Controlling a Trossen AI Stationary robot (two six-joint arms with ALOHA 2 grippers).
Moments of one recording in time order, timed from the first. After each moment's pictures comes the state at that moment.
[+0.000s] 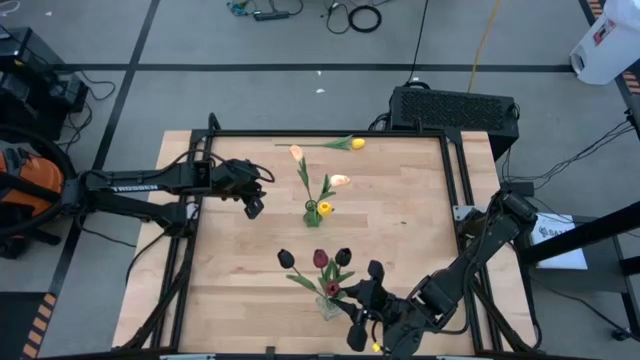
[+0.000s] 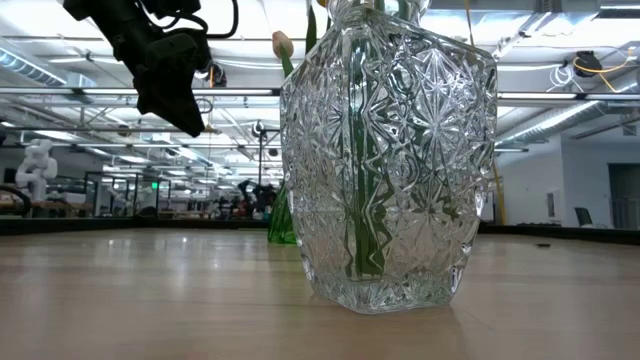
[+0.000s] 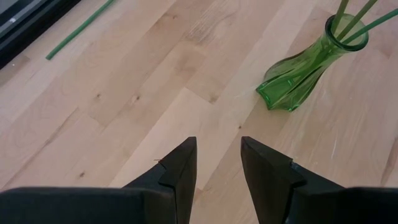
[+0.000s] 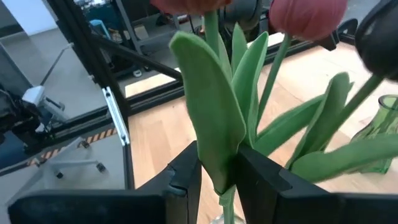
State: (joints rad) left arm 0.20 1.01 0.77 -0.65 -0.14 -0.35; right arm 0.75 1.78 1.48 -0.28 0.91 0.78
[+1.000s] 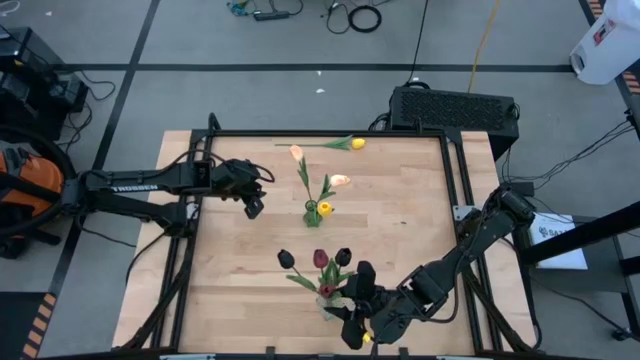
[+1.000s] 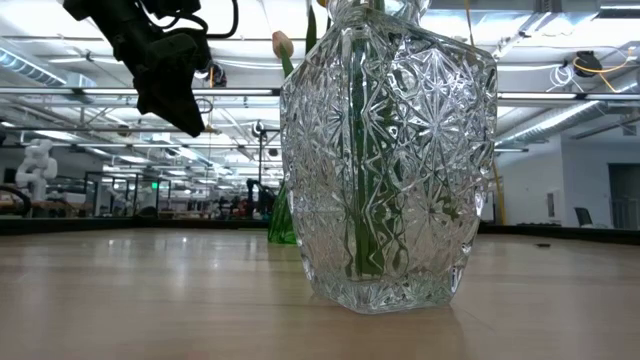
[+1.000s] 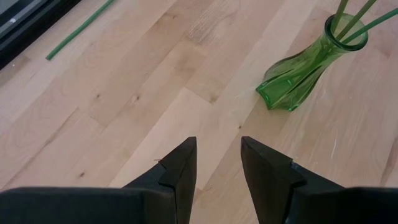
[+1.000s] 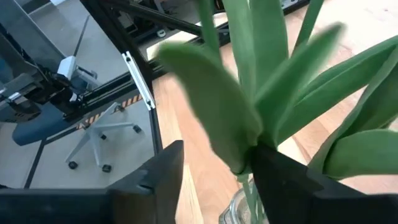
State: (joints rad) left arm 0.20 1.01 0.77 -0.65 -0.14 -0.35; right arm 0.69 1.78 1.48 -0.33 0.62 0.88
